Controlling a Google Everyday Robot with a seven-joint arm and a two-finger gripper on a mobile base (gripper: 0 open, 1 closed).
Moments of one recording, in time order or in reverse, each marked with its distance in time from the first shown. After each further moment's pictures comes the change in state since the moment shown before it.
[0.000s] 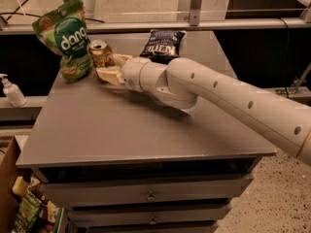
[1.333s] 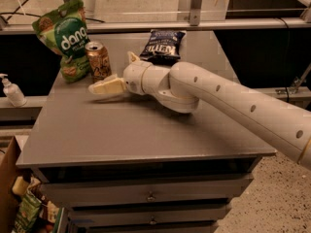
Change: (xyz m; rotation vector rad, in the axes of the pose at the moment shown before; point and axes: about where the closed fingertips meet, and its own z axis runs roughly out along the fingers) arm 0.004 0.003 -0.004 -0.008 -0.021 0.045
